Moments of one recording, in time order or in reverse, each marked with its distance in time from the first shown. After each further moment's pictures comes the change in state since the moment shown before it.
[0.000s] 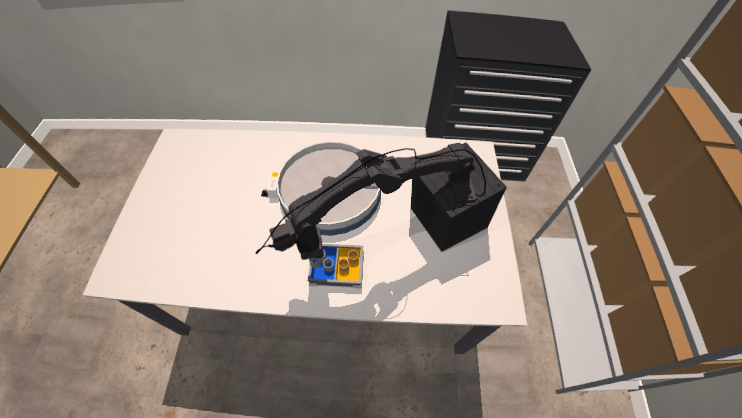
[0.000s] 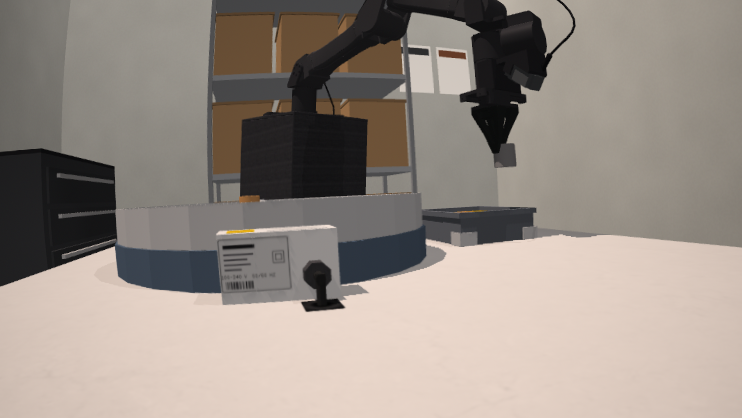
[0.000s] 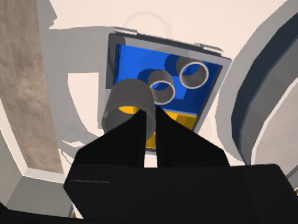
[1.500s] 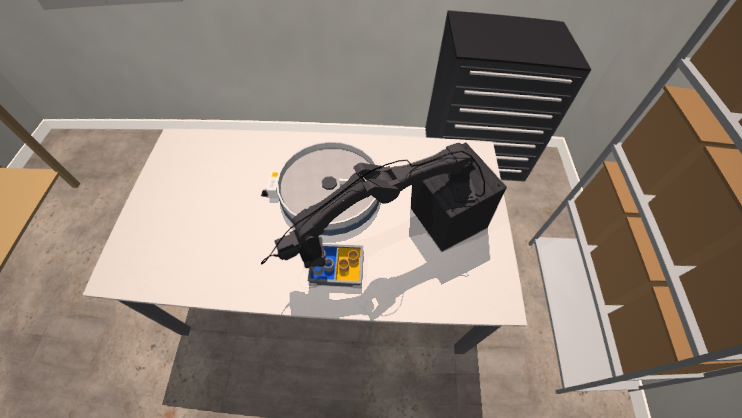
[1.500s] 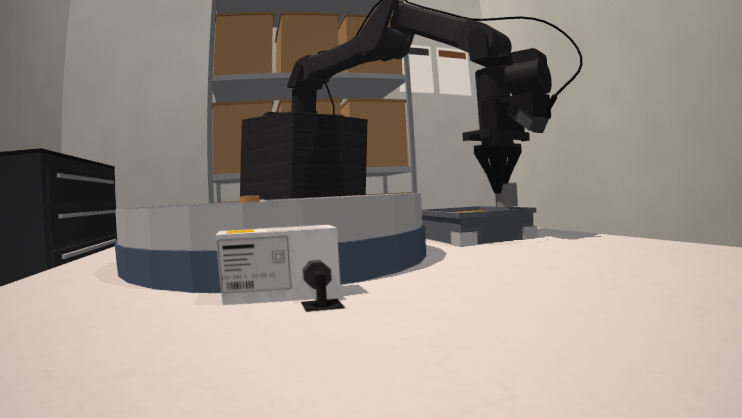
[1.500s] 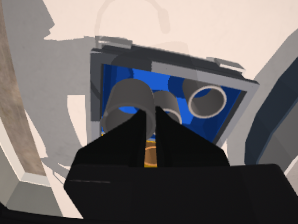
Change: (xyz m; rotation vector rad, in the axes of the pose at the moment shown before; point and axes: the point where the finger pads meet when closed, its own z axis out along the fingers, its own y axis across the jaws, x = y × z) arm 0.000 0.000 0.065 0.001 0.003 0.000
